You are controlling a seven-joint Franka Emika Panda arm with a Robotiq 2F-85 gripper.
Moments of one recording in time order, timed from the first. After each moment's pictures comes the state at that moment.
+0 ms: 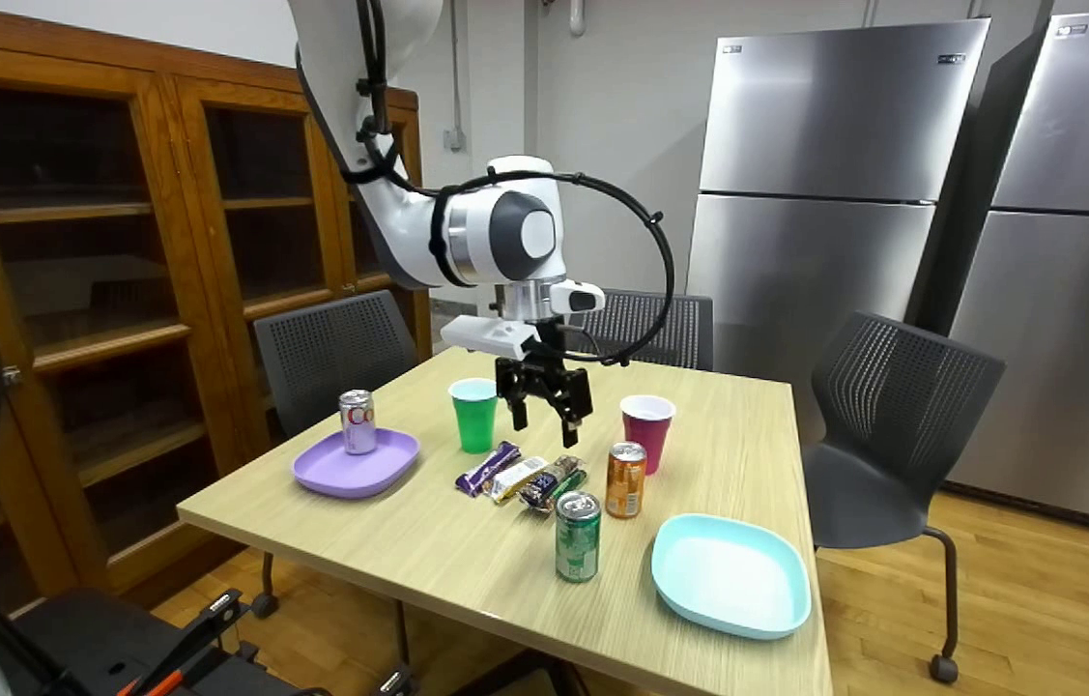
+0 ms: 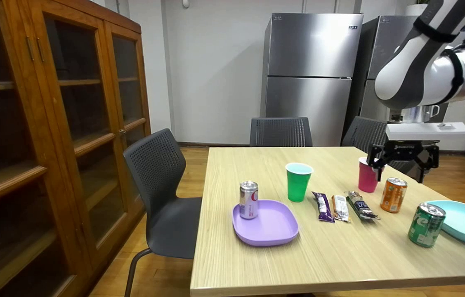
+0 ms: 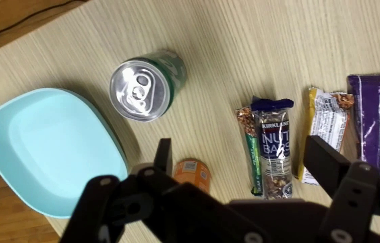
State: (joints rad) arm -0.01 0.36 -0.16 -2.22 -0.16 2.57 0.28
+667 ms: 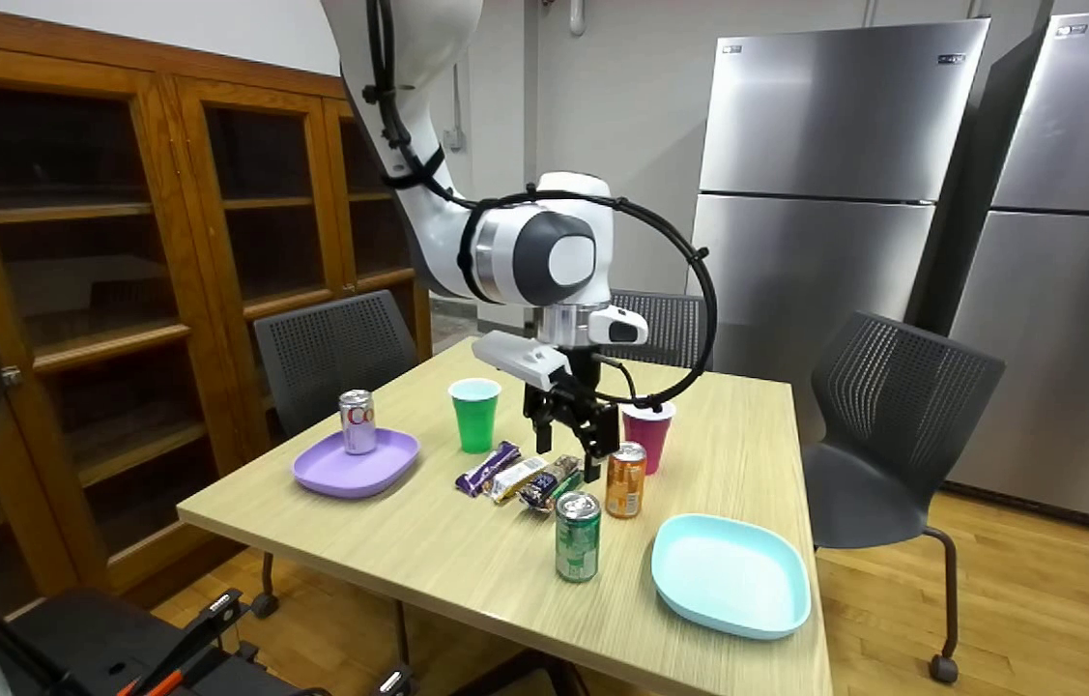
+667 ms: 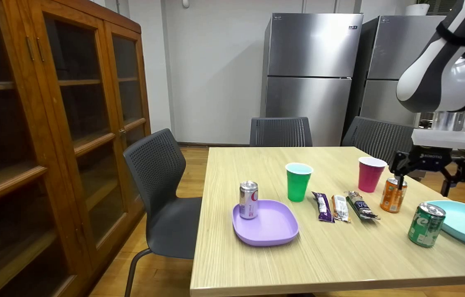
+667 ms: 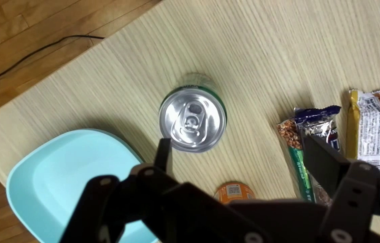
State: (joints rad) arm -0.11 0.37 -0.16 -2.24 -0.01 2.58 0.18
